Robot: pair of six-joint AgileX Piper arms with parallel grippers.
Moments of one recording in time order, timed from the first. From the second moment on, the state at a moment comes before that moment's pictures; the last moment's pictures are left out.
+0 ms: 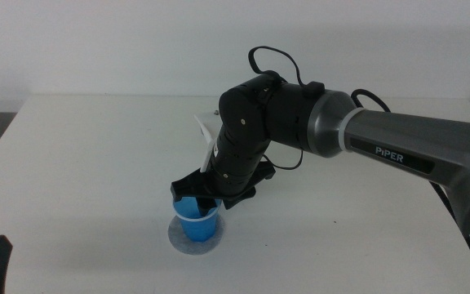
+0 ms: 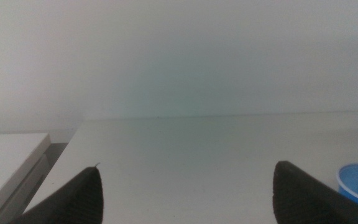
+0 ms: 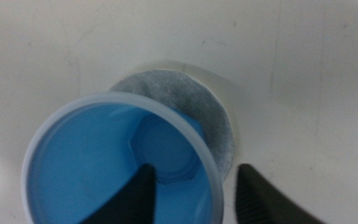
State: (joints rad) left arm -0.07 0.00 0.00 0.05 0.13 -0.07; right arm 0.78 2.14 -1.75 0.08 0.95 0.32
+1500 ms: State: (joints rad) left arm -0.07 0.00 0.00 0.05 0.13 -0.07; right arm 0.19 0.79 -1.03 -0.04 0.84 0.05
